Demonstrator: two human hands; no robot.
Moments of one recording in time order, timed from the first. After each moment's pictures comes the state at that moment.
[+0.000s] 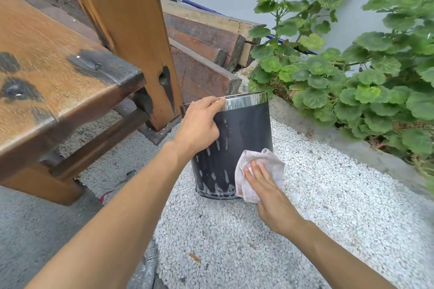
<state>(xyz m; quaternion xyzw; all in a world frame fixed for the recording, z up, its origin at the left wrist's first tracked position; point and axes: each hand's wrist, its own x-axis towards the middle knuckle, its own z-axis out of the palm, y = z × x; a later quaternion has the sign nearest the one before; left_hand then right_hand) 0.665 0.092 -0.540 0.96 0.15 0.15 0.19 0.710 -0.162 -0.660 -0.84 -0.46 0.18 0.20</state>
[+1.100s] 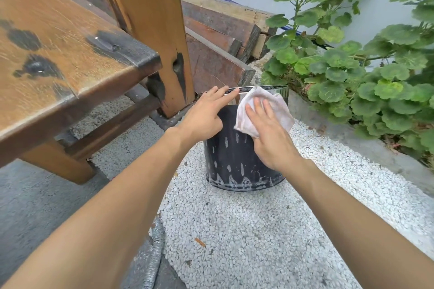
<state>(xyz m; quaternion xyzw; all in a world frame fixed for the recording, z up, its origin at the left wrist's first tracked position) 0.648 0.102 -0.541 0.96 0.15 0.06 0.25 0.748 -0.078 -0.573 -0.85 -0.48 0.05 0.22</state>
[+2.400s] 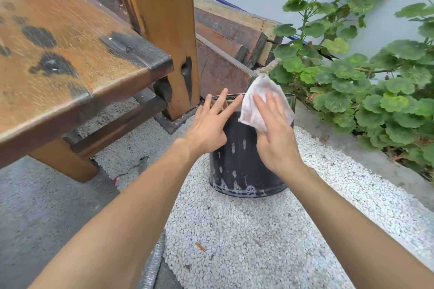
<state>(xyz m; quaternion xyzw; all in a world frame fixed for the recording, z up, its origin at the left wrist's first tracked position) 0.638 0.103 -0.561 0.97 0.17 0.05 0.19 0.721 -0.067 -0.541 -0.82 -0.43 0.01 0.37</state>
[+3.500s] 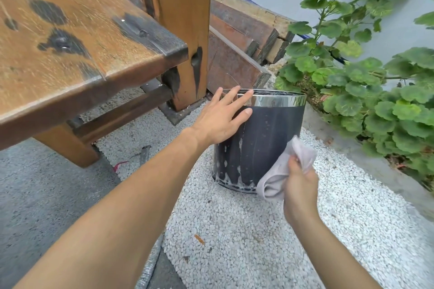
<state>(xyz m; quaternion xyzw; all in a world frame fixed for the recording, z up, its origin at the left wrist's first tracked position) 0.643 0.116 -0.575 0.94 0.18 0.07 0.27 0.665 -0.111 -0.566 -0.74 0.06 0.18 0.65</state>
